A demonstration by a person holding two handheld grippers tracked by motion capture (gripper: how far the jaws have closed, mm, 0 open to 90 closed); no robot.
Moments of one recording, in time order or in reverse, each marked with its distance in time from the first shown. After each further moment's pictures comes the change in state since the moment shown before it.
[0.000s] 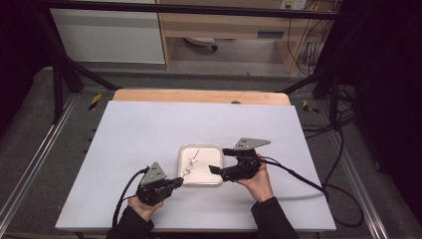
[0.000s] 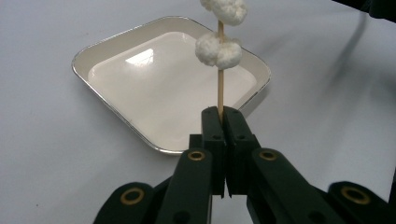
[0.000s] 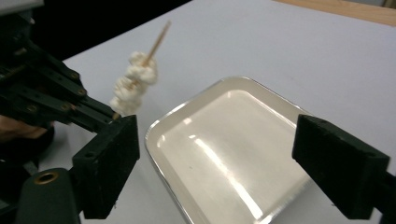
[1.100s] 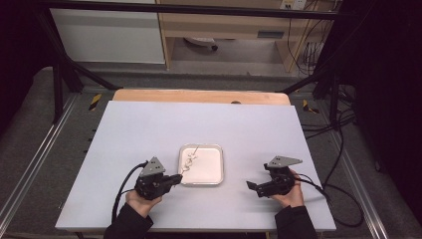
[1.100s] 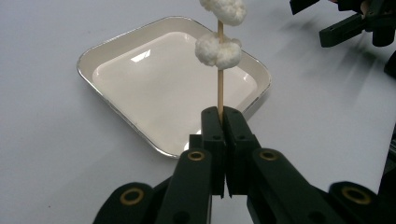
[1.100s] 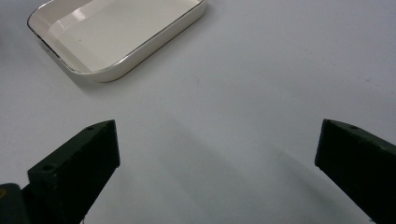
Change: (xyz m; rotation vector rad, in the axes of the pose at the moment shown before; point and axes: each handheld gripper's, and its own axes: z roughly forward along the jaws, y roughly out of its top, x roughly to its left) left arm 0.008 0.016 -0.005 0.041 -0.020 -0.026; right arm -0.051 -0.088 -0.061 0.140 -0.211 0.044
